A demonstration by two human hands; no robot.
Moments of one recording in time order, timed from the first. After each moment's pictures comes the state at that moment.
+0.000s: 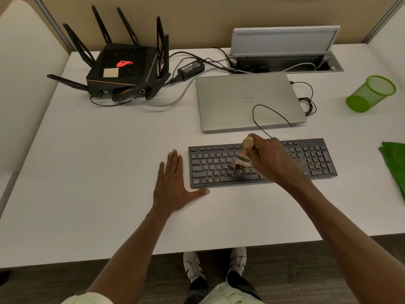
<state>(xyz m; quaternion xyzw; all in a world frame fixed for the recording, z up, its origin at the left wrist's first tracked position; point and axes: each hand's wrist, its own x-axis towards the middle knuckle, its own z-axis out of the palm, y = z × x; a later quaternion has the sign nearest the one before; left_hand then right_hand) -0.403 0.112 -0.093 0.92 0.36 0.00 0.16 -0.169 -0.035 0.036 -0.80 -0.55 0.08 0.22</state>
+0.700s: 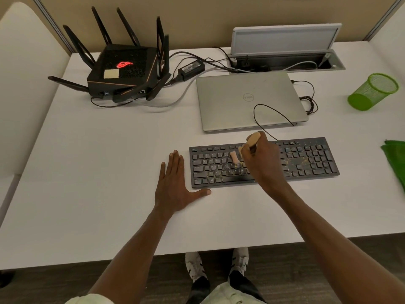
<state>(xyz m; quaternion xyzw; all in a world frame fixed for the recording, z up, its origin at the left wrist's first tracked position) -0.403 0.113 -0.091 0.92 0.36 -0.01 0.16 -0.194 -0.022 0.012 -0.85 -0.37 0.07 0.36</state>
